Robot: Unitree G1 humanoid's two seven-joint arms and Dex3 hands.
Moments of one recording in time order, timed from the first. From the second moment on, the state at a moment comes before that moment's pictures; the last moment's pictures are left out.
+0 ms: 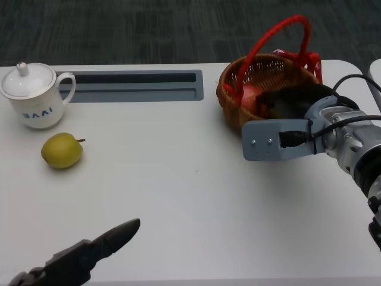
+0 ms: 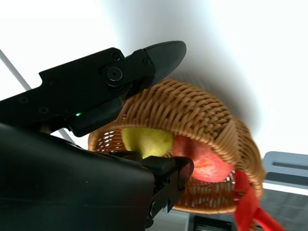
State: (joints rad) left arm 0.64 -0.02 0.03 -0.42 0.12 -0.80 -0.05; right arm -1.09 -0.13 0.51 1.41 -0.79 -0.21 -0.06
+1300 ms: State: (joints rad) left arm 0.39 0.10 0.09 -0.30 -0.02 -0.76 -0.08; right arm -0.80 -0.33 0.25 1.26 -0.48 -0.92 -0.23
